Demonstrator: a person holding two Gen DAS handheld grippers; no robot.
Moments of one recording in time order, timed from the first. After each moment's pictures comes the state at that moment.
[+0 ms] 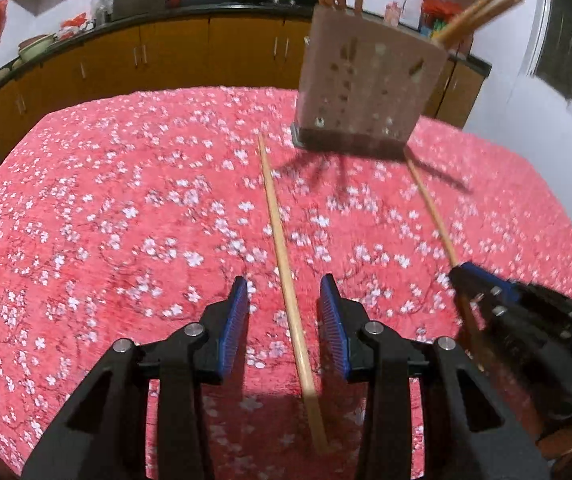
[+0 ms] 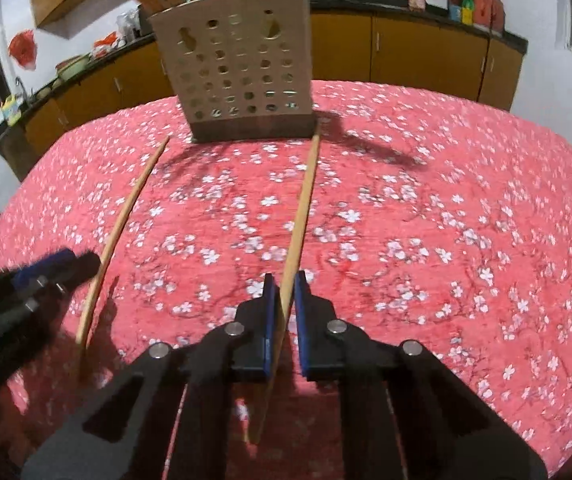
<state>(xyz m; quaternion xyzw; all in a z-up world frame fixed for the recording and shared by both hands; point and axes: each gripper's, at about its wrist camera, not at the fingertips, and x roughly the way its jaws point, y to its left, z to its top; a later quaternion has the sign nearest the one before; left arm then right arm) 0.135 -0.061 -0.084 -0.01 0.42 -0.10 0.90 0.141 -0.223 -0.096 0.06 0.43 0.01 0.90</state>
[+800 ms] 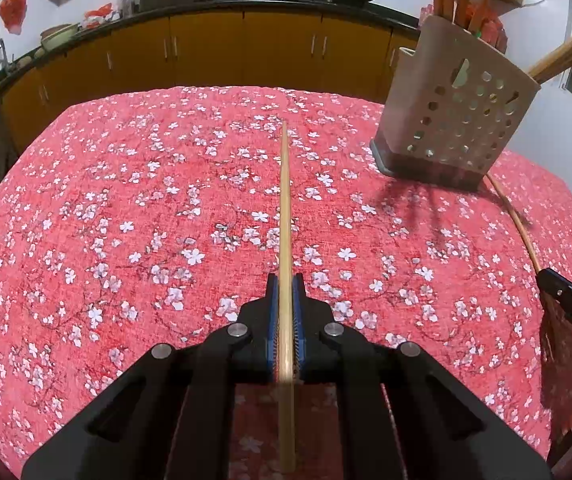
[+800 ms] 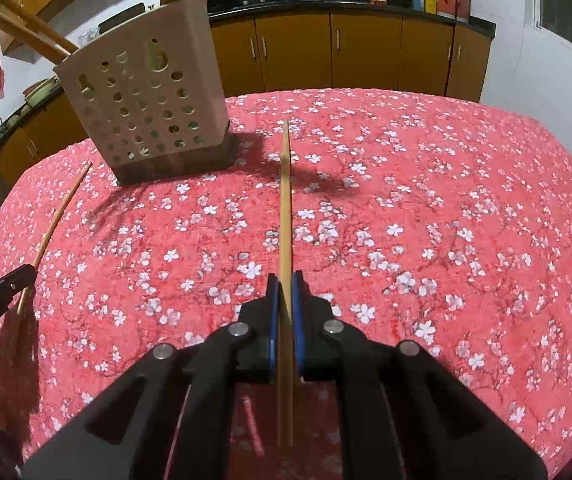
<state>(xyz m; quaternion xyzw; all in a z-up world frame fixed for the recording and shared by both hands) 0.184 -0.007 -0.088 -0.02 0.42 -0.05 0.91 0.175 -0.272 -0.103 0.08 0.42 -0.04 0.90</state>
